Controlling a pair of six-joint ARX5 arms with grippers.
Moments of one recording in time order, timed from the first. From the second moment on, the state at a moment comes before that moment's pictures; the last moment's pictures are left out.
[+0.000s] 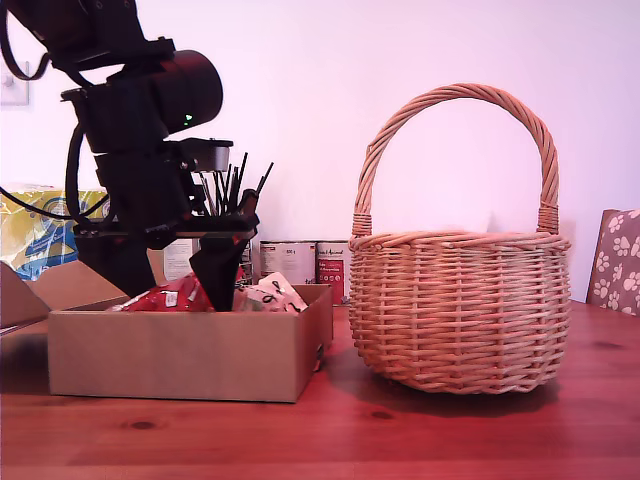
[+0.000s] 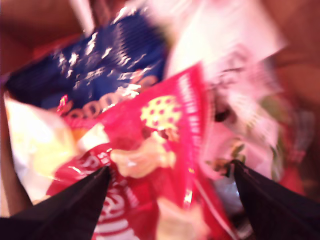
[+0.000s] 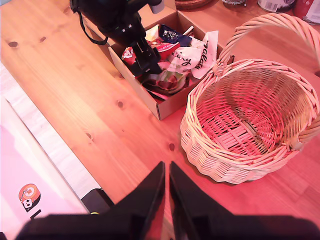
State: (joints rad) left arm -0.51 1.77 1.18 -0.51 -0.12 -0.13; right arm 0.48 0.84 1.24 -1.12 -0.28 -0.21
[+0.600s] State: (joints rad) left arm -0.50 1.77 1.19 -0.52 -0.11 -0.15; right arm 0.48 0.84 1.24 -1.12 -0.28 -0.21
